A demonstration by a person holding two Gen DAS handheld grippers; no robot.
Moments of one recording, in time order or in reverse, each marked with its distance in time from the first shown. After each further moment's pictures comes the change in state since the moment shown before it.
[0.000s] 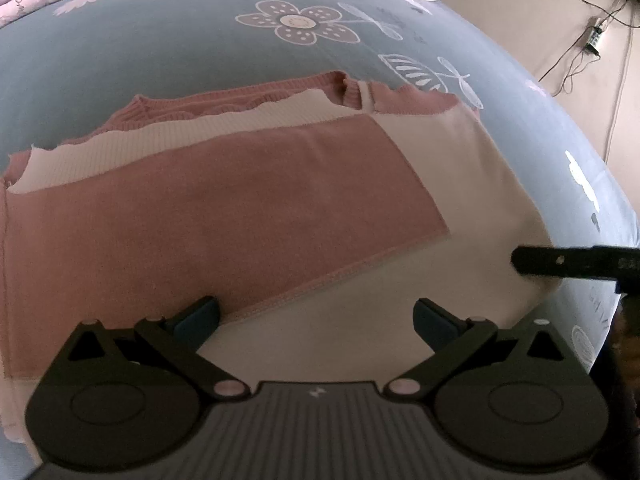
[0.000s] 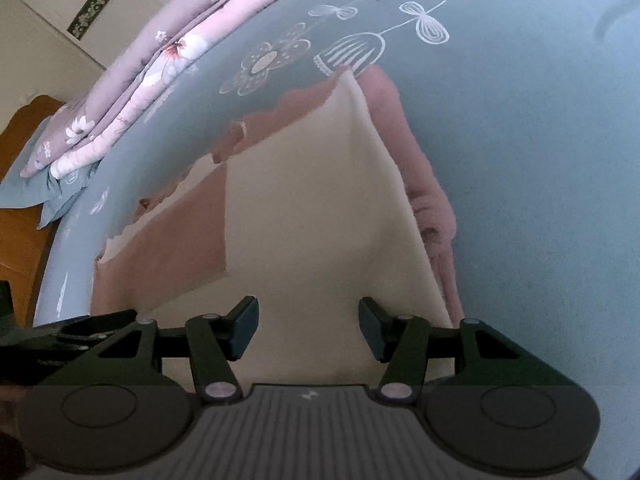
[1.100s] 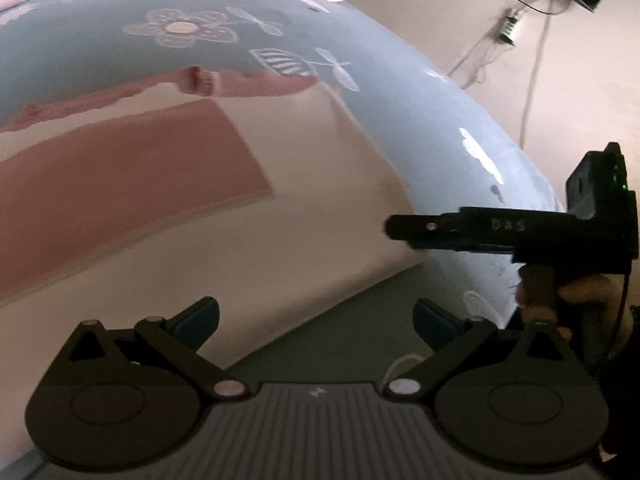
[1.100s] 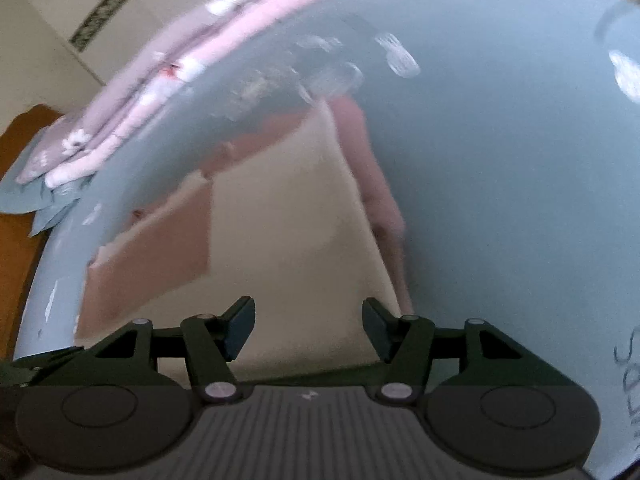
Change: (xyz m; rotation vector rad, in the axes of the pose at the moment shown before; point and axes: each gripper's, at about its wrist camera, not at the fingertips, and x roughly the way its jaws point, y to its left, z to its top) left arm -0.008 -0.078 -0.037 0.106 -0.024 -0.243; right arm -0.026 -0.020 -0.024 0.013 -0.075 -0.040
